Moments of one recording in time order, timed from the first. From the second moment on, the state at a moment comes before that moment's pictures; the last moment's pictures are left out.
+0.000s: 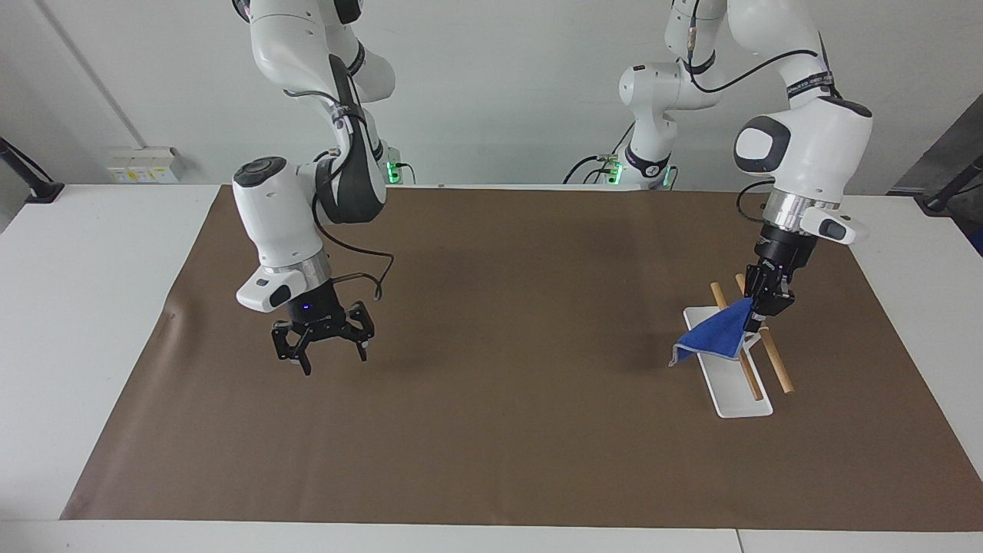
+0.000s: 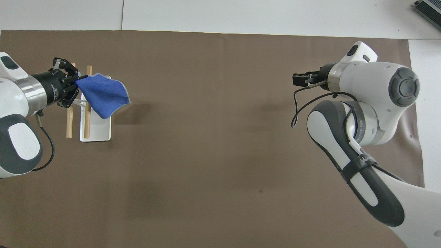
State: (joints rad) left arm -0.07 0.01 0.00 -2.08 -0.31 2.62 -1.14; right arm 0.11 0.28 -0.02 -1.84 0.14 2.50 -0.22
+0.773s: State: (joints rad) left arm -0.06 0.02 0.16 -2.08 -0.31 2.59 -0.96; right arm 0.07 0.03 -0.06 -1.72 -0.03 1.95 0.15
